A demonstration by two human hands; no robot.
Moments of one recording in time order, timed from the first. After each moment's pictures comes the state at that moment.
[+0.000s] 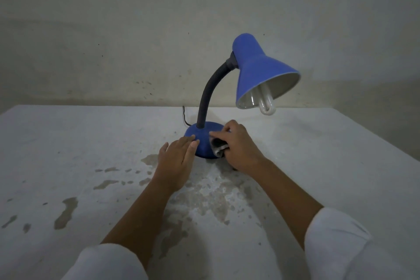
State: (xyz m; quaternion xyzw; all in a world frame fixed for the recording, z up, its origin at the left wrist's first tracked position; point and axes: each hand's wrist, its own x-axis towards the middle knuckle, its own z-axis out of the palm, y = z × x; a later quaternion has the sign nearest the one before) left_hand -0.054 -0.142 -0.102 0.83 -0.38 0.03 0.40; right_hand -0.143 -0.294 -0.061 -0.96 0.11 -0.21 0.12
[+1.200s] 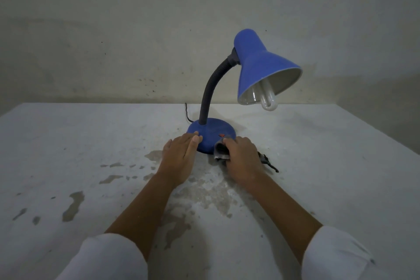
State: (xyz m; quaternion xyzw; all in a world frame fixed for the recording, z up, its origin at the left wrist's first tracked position) left_hand -0.052 -0.143 -0.105 0.80 -0.37 0.01 0.46; right_hand -0.161 -0.269 -0.078 -0.96 0.22 -0.17 0.04
